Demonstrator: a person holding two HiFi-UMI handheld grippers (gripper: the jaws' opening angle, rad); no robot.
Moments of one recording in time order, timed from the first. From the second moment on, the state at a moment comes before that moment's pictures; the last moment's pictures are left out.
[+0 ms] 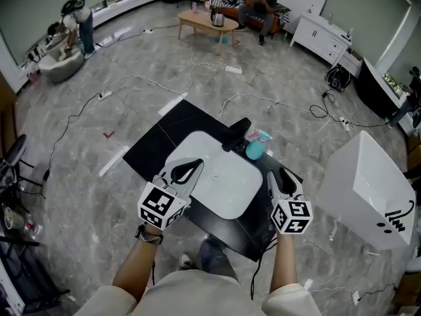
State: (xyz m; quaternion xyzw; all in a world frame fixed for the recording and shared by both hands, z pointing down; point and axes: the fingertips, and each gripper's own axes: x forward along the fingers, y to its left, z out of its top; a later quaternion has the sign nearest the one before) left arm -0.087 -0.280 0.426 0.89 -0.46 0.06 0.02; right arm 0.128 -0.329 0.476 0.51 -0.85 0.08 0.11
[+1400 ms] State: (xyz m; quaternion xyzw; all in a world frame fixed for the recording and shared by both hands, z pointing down) left arm -0.069 -0.202 0.361 0.89 -0.45 0.06 -0.05; right arm 0.119 -0.195 0.347 0.48 -0.88 0.01 0.07
